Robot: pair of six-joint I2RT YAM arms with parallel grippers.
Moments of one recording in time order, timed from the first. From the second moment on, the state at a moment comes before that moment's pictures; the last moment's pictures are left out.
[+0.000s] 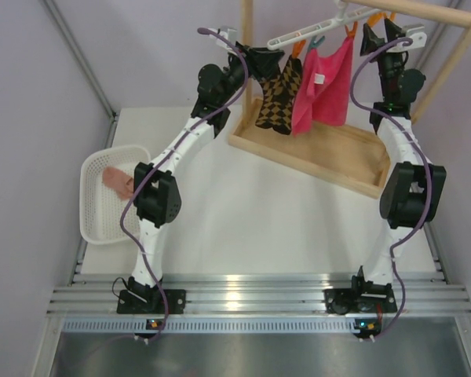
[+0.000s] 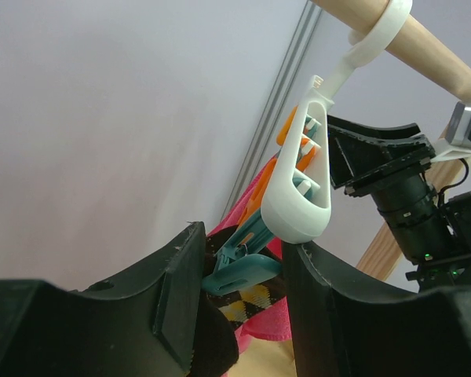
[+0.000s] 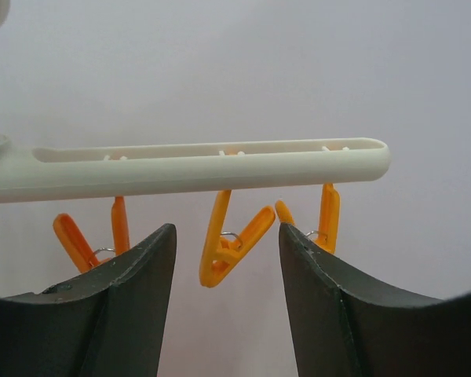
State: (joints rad) left arm -0.47 2.20 2.14 0.58 0.36 -0.59; right arm -0.09 1.94 1.72 0.93 -0.28 0.07
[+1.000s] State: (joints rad) left arm -0.46 2.18 2.11 0.60 0.34 -0.61; right arm -0.07 1.96 1.75 0.91 -0.25 0.03
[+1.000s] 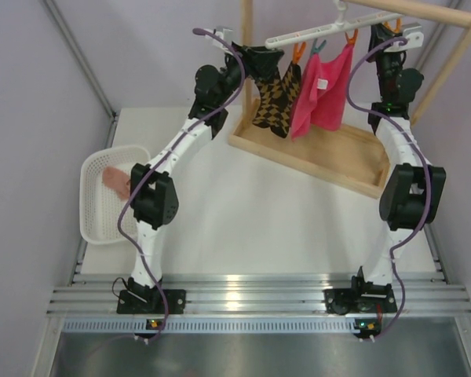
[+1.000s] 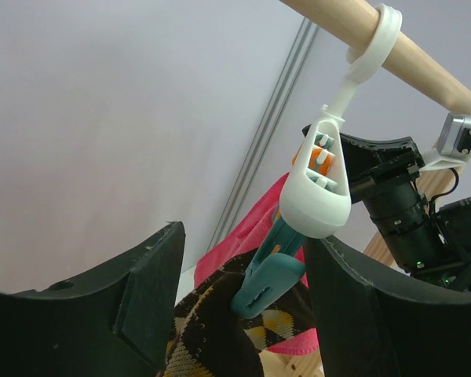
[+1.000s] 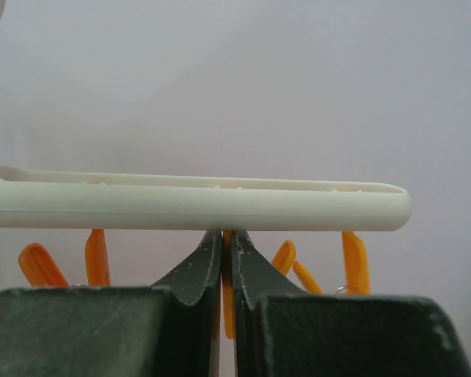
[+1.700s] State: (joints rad) left arm -0.46 2.00 1.92 0.57 0.32 -0.54; right arm -0.05 1.83 1.63 0.82 -0.27 0.01
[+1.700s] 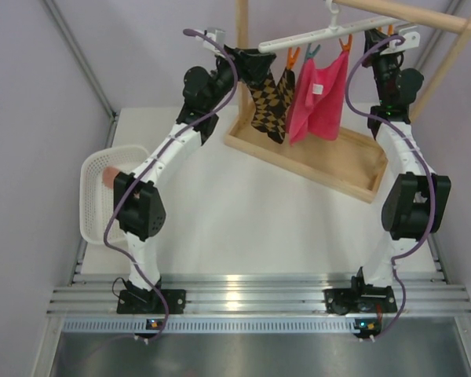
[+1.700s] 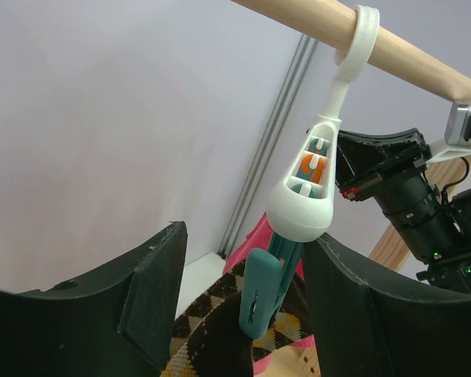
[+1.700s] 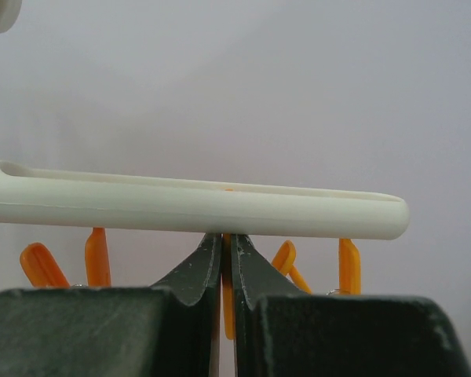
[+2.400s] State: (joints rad) left arm -0.45 1.78 1.76 0.50 0.42 -0.50; right arm -0.04 1.83 1.64 0.79 -0.27 -0.01
